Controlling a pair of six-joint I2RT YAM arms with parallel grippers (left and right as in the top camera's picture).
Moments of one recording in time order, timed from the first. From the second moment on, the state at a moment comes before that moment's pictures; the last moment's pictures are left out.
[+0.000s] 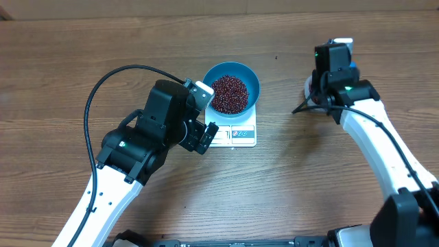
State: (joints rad) left arm -0.48 1.22 1.22 -0.86 0.01 0.11; right arm 0.17 1.60 1.24 -0.61 0.49 0.14
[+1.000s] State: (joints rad) left arm -0.48 1.22 1.22 -0.86 0.01 0.11; right arm 0.12 1.74 1.25 -0.65 0.21 0.20
